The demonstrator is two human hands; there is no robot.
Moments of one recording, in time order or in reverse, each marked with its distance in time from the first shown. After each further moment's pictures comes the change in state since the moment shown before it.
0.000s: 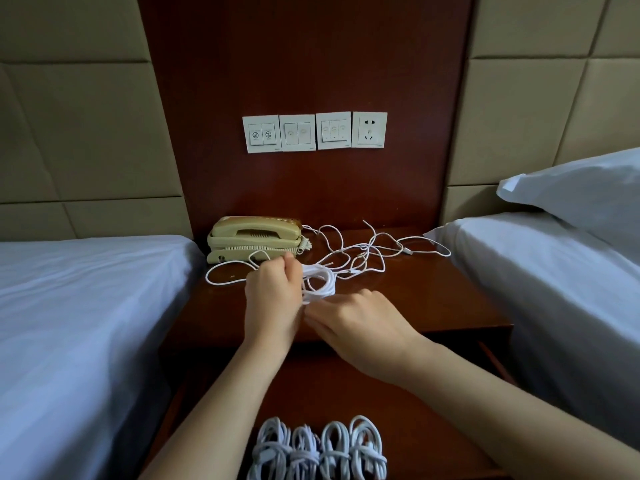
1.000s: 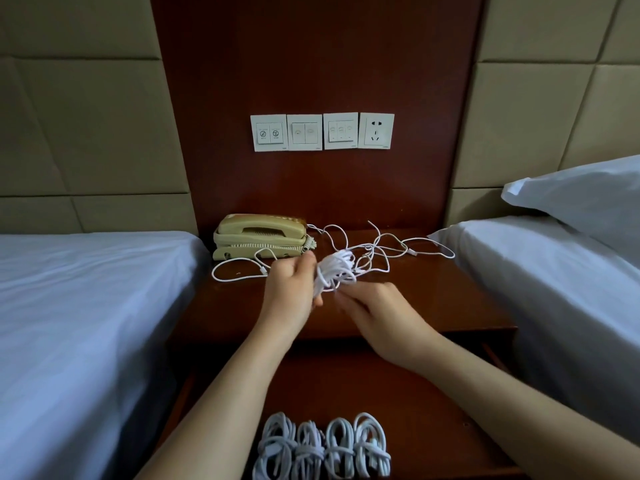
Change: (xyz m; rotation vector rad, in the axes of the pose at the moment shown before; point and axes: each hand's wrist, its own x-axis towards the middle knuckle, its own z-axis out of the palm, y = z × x) left_hand -0.003 0.010 -0.002 -0.487 -0.254 -0.324; right_hand -0.006 0.013 -0.005 0.380 -0.038 0.341
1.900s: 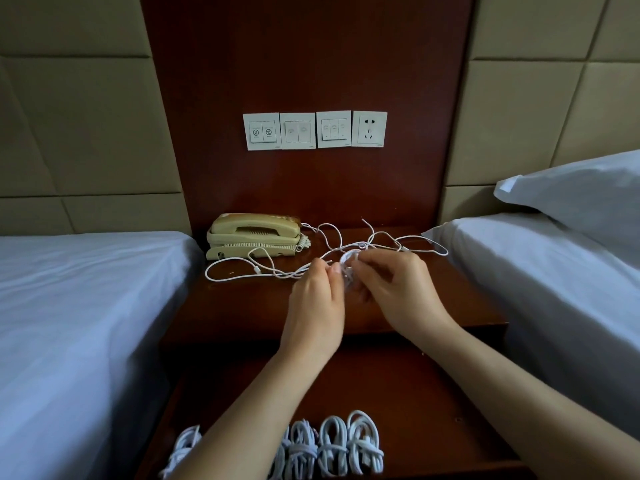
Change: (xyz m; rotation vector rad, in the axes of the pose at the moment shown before) left_hand -0.024 -0.007 0.025 0.436 0.001 0.348; right_hand 0.004 -0.004 -0.023 0.253 0.307 0.125
